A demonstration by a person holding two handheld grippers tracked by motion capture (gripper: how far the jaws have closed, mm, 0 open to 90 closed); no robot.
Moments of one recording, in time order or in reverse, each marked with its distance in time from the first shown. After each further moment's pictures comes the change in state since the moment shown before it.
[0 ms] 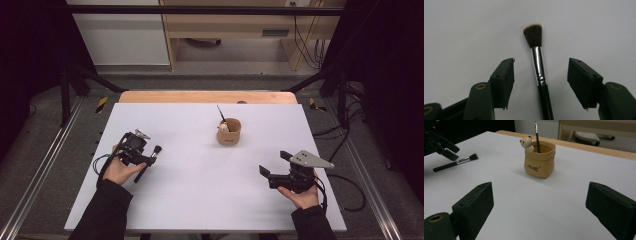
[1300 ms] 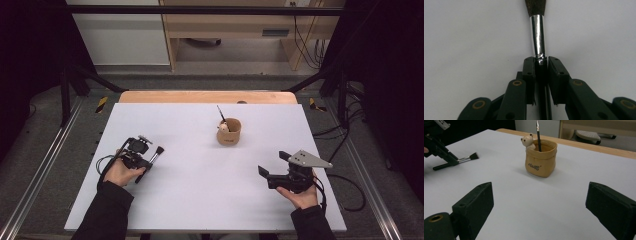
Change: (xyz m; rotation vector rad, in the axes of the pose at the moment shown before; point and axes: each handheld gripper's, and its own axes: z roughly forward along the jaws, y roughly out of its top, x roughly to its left) left arm -0.003 -0.005 0.014 0.161 -0.057 -0.064; right arm 0.002 0.000 0.002 0.011 0.004 -0.004
